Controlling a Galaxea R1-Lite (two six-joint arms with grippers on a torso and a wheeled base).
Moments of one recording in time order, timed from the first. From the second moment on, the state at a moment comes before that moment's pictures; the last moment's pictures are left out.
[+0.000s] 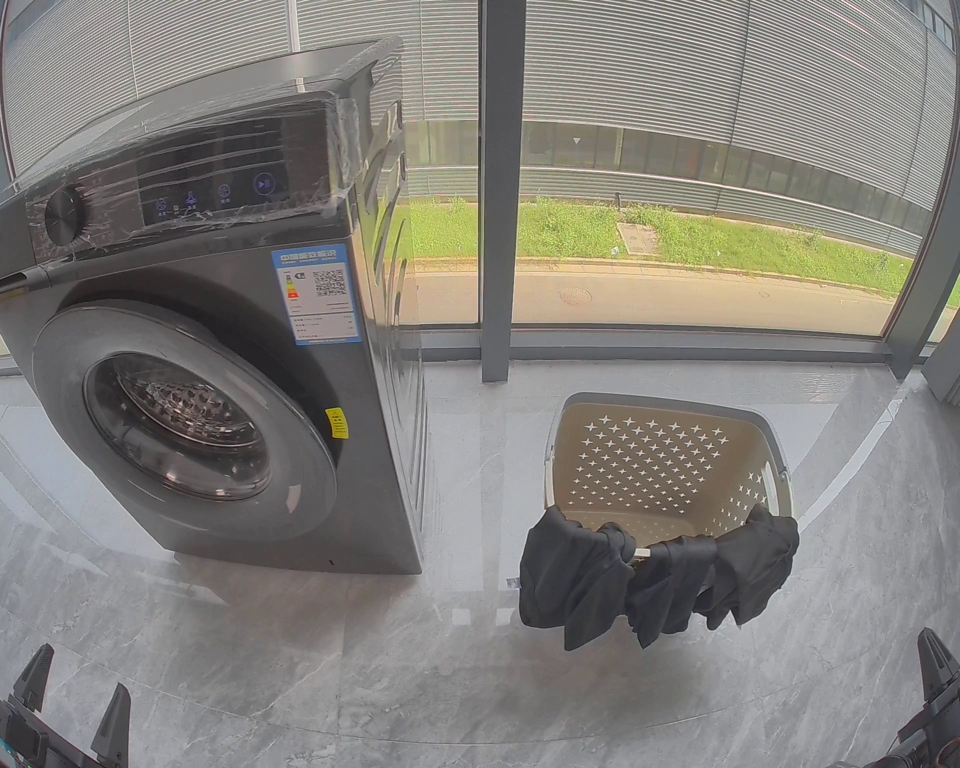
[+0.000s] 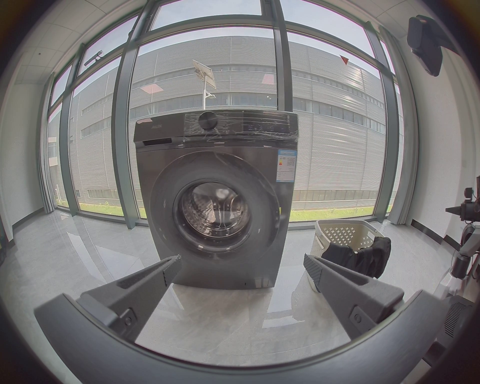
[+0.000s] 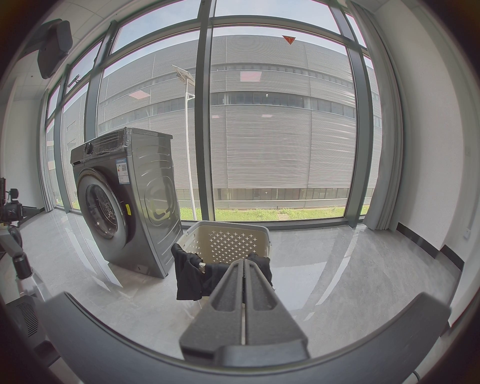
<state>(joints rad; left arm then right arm) 0.00 0.02 -0.02 0.00 -0.01 -0.01 0.00 0.02 -0.02 0.00 0.00 0.00</state>
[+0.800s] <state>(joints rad) 0.00 0.02 -0.02 0.00 -0.01 -0.01 0.00 0.02 -0.02 0.00 0.00 0.00</state>
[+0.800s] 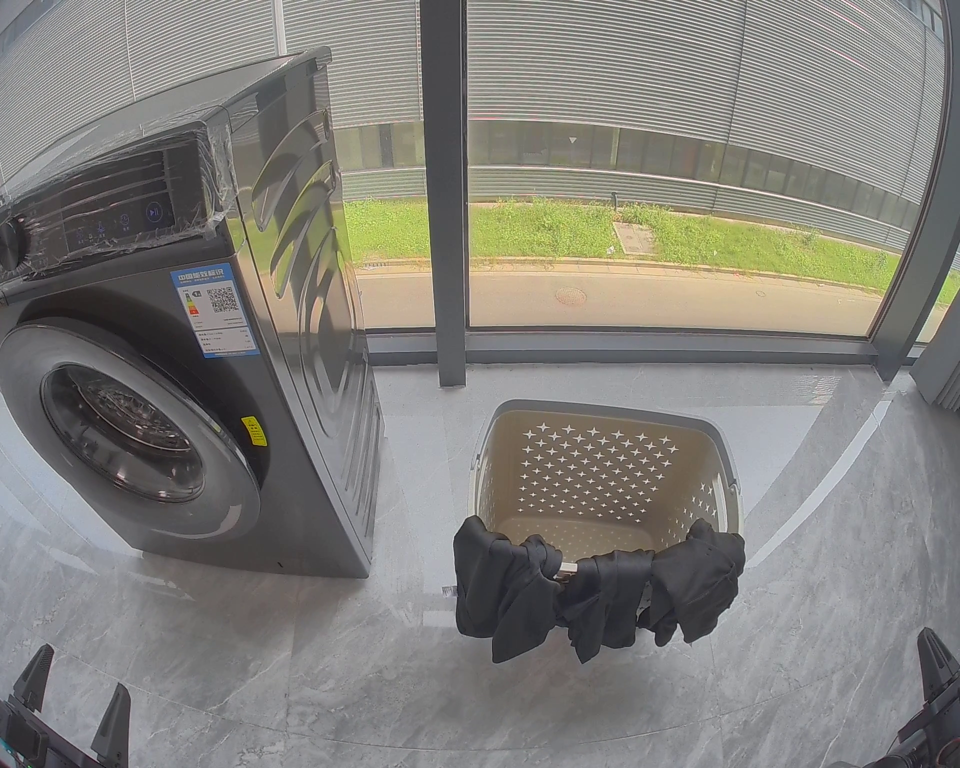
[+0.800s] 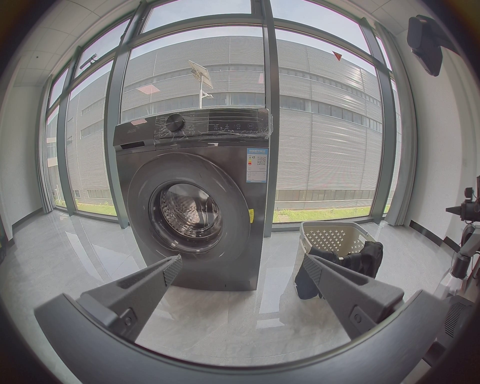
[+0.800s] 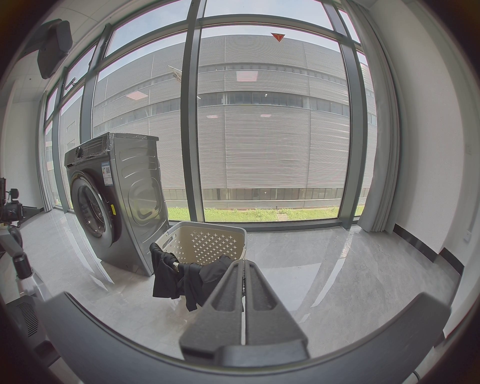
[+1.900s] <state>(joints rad) 0.00 0.02 -0.02 0.00 -0.01 -0.01 0.00 0.02 -0.02 0.00 0.00 0.00</state>
